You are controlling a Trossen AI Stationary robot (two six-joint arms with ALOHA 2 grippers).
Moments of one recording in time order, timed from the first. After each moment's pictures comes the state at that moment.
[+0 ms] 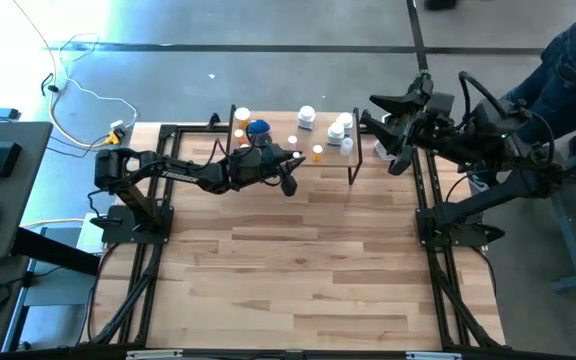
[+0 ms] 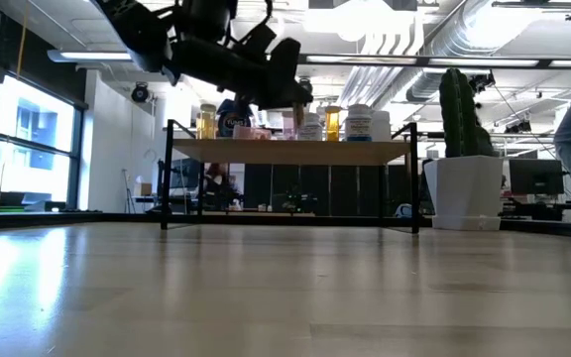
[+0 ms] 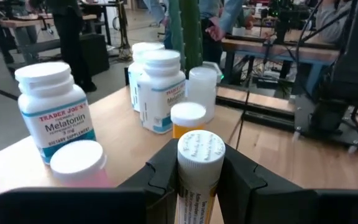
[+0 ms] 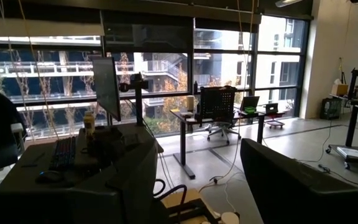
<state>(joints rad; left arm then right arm) 0.34 1.65 0.87 0.63 -0.26 -0.04 0.10 1.12 1.62 -0.31 0.46 -0.08</state>
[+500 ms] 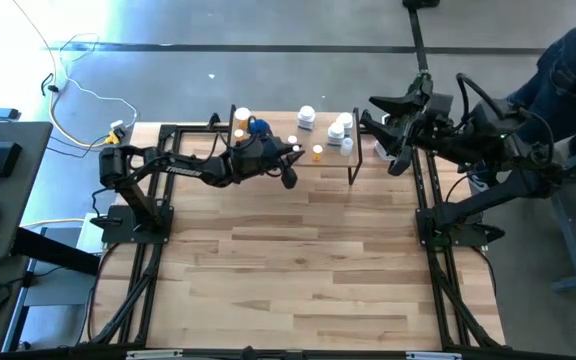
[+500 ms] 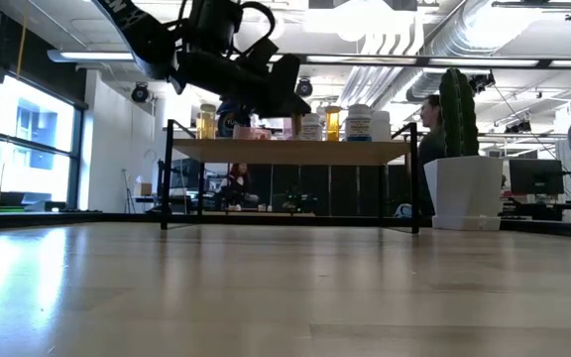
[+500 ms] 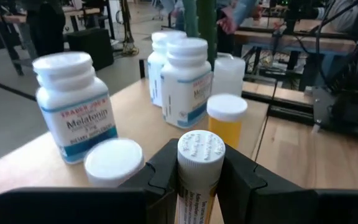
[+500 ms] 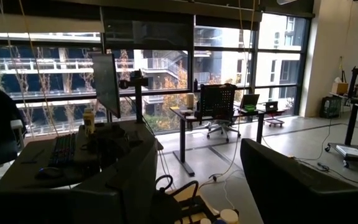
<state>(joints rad) 0.41 1.69 0.90 0.61 -0.20 -0.01 0.10 1.12 1.62 -0.33 0.46 -0.08</state>
